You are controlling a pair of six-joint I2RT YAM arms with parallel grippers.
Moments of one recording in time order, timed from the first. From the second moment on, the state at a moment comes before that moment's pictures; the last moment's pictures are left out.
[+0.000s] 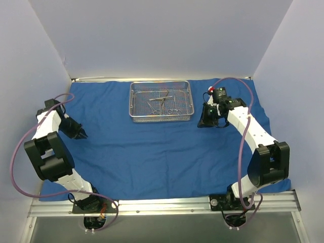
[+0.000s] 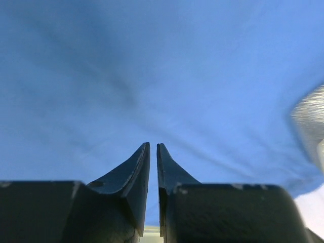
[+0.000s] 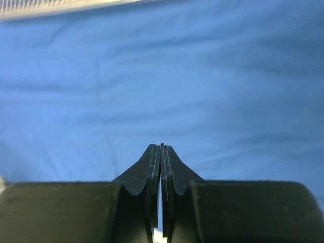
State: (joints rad) left arm 0.40 1.72 1.31 -0.93 0.24 -0.51; right arm 0.21 1.54 1.25 -0.78 -0.21 0.40
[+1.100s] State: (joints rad) left arm 0.45 2.04 1.47 -0.81 0.25 -0.47; right arm 0.98 2.22 1.87 -0.63 -0.76 0.24
